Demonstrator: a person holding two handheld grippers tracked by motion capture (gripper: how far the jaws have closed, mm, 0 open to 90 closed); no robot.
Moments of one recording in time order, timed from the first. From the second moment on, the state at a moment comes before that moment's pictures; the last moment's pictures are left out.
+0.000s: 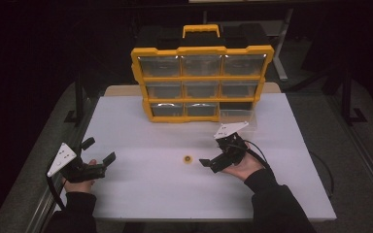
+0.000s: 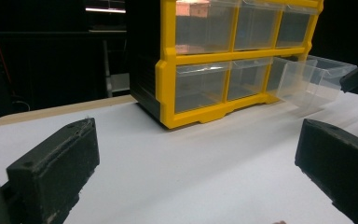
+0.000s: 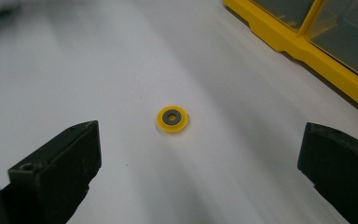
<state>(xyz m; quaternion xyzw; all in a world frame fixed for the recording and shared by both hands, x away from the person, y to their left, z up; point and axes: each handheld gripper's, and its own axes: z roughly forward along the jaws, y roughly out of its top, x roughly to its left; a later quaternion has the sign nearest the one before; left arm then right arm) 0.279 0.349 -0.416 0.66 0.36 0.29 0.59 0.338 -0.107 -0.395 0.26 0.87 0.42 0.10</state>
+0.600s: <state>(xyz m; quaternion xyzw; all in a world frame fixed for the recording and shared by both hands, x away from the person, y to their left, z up) 0.280 0.349 -0.417 0.66 0.36 0.29 0.59 0.348 -0.090 -0.398 0.24 0.88 0.40 0.08</state>
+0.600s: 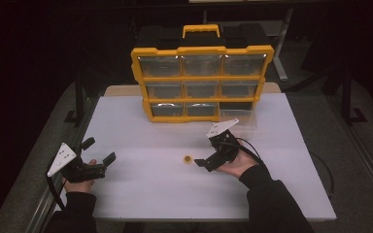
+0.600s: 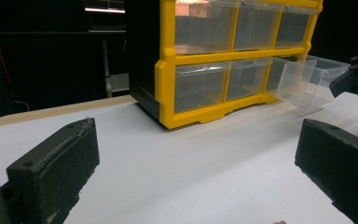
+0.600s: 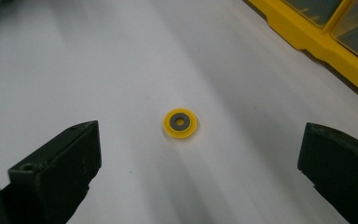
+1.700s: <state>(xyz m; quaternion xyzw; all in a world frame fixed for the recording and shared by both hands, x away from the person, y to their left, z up) 0.280 0.349 -0.417 0.66 0.35 0.29 0.59 0.364 -0.058 -0.402 0.22 0.90 0.37 0.05</state>
